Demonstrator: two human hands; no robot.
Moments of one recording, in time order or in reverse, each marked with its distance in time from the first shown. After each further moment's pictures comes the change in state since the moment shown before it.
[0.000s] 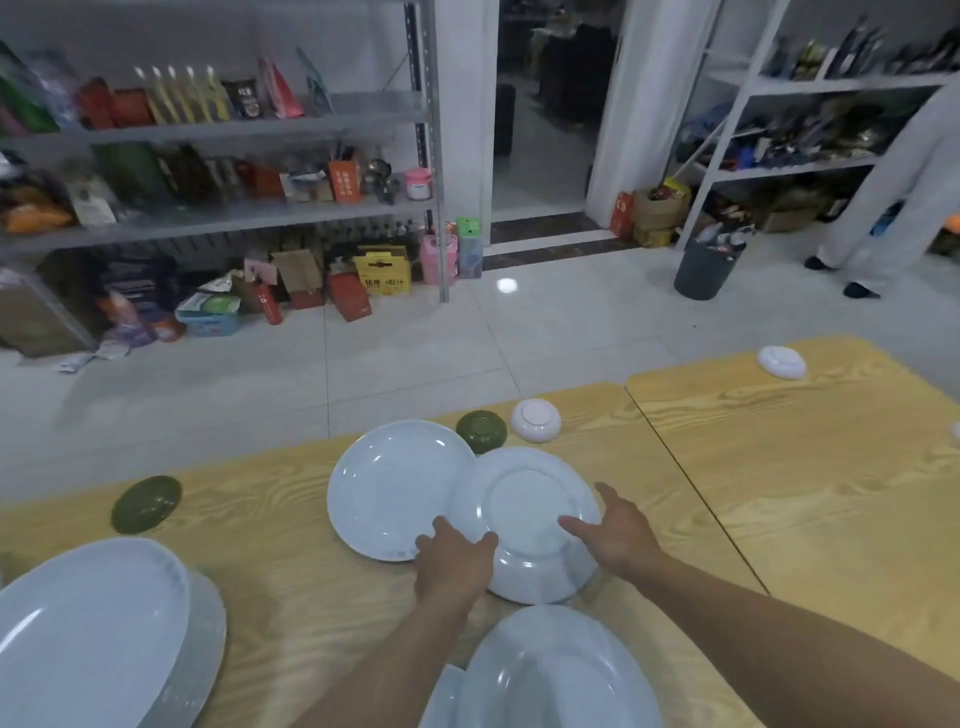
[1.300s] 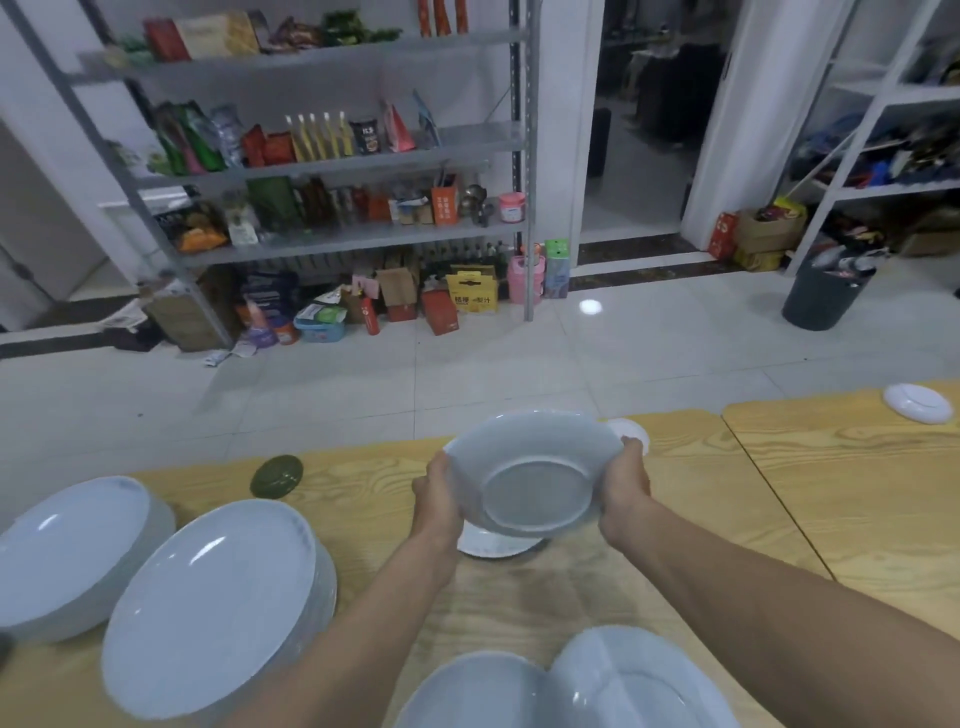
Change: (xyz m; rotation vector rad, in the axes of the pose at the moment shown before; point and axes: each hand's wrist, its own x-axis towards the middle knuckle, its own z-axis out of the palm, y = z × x) left_hand 0.002 -0.010 -0.110 -1.015 0.086 -0.062; right_hand 0.000 -0.124 0.026 1.220 0.034 0.316
